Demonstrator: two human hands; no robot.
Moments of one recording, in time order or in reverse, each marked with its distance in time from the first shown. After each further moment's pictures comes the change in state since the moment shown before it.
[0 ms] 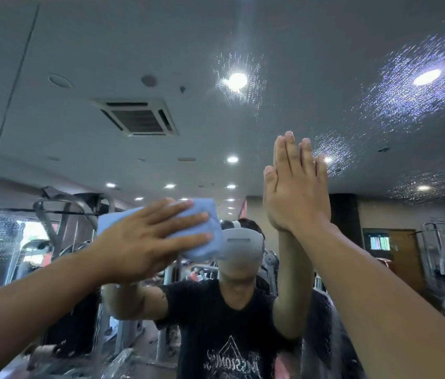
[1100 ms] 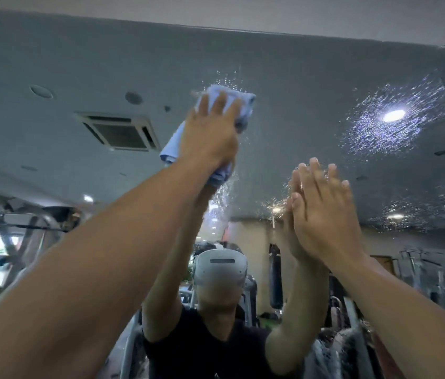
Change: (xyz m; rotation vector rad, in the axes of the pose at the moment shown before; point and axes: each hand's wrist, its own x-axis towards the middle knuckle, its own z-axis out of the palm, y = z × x) left_hand 0.311 -0.050 0.011 0.003 0.097 -0.797; right_hand 0.007 0.145 -0.030 0.005 0.104 -0.028
